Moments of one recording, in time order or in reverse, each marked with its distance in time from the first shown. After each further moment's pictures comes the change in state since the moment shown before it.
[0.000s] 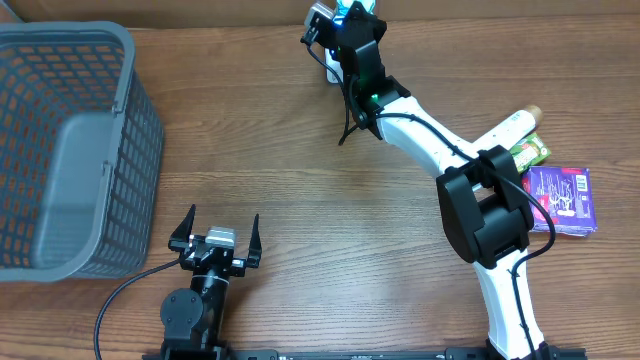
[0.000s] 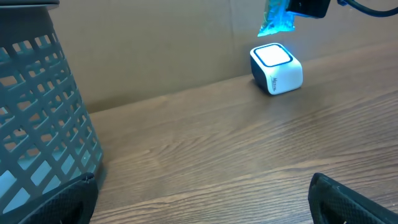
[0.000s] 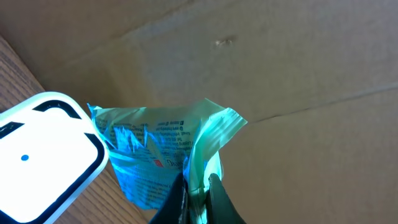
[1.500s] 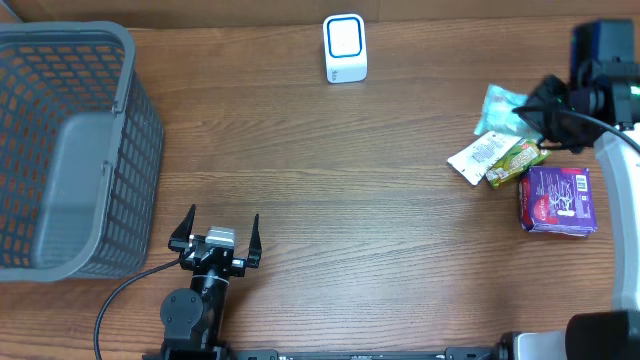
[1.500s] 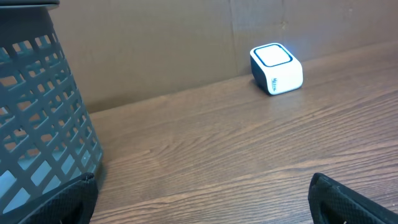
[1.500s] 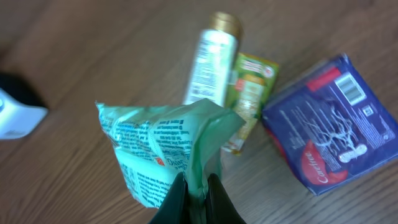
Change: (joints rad) left arm 0.000 0.000 0.000 0.000 0.000 0.000; right arm -0.603 -0.728 -0.224 -1.452 -0.489 1.666
